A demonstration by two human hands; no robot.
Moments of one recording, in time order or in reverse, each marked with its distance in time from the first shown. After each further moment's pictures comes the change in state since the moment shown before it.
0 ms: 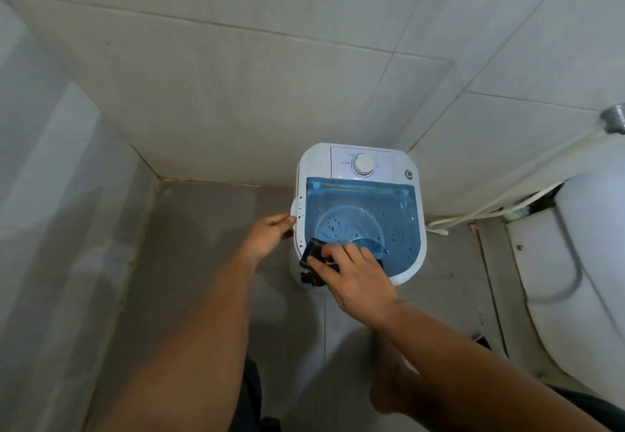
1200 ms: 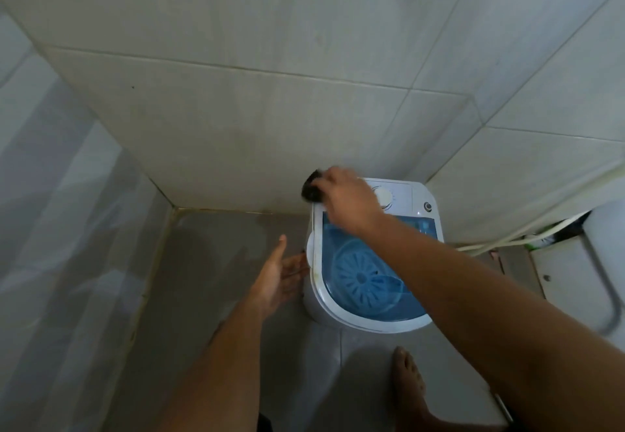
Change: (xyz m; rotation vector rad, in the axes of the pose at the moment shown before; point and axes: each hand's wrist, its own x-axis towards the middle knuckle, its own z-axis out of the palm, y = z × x) left_hand 0.008 -0.013 -0.016 -0.301 -0.080 -0.219; right_hand 0.190 0.083 -0.017 0.047 -0.022 0.236
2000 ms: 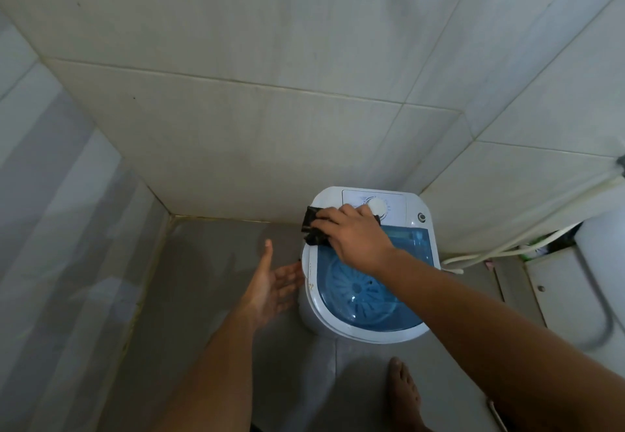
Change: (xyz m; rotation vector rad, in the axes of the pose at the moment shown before) left_hand -0.013 0.005 -0.001 -0.065 -0.037 -0.028; right_hand -0.054 0.012 0.014 -0.057 0.098 -0.234
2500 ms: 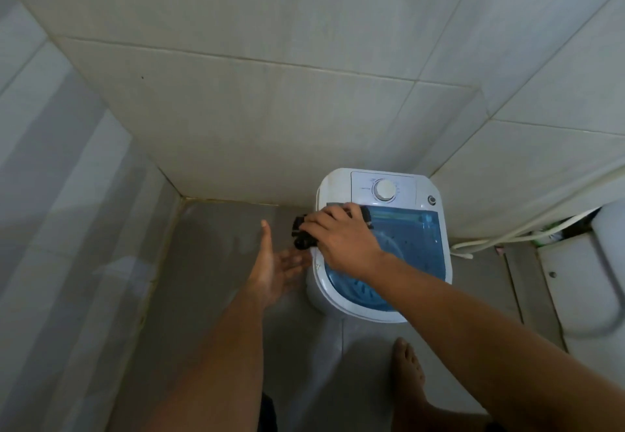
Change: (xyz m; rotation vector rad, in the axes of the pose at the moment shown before) left_hand -0.005 -0.002 0.003 -0.072 0.102 0.009; right_hand -0.009 -0.046 0.010 0.020 -0.074 -0.061
